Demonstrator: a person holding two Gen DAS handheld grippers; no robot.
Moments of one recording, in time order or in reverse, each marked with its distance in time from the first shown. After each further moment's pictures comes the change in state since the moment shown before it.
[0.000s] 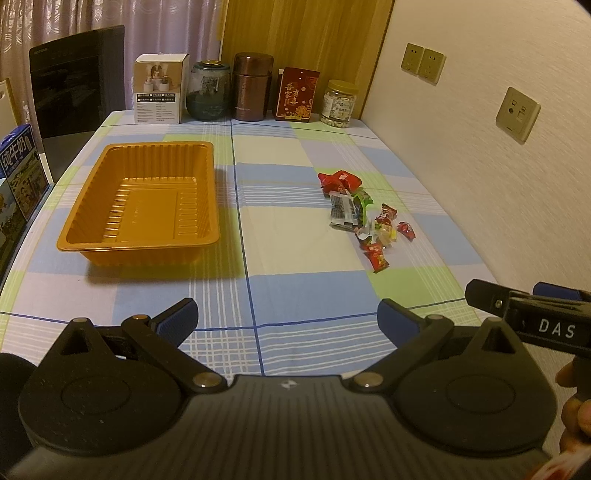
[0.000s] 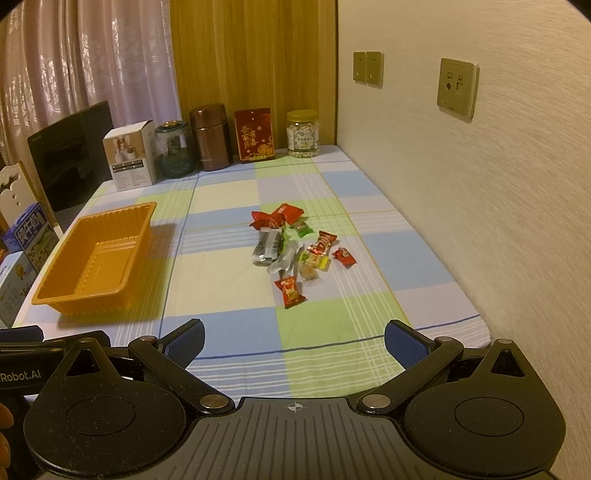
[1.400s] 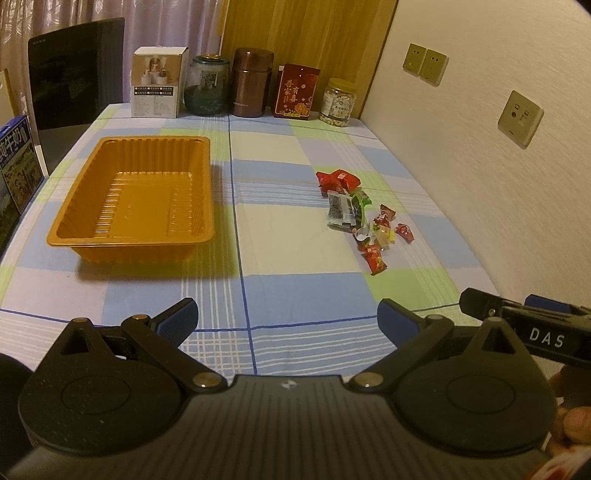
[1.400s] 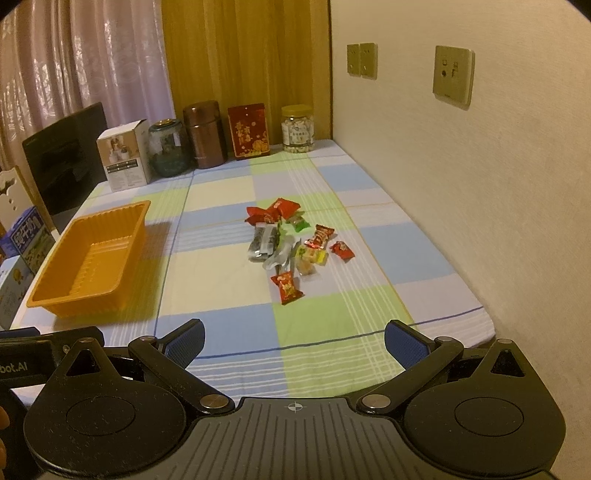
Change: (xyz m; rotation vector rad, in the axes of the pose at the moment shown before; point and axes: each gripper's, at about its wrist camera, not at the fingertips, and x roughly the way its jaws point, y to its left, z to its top) left arm 0.012 -0.007 0.003 -0.024 0.009 -0.022; right arm 0.014 -0.012 -0.006 0.038 -0.001 0.002
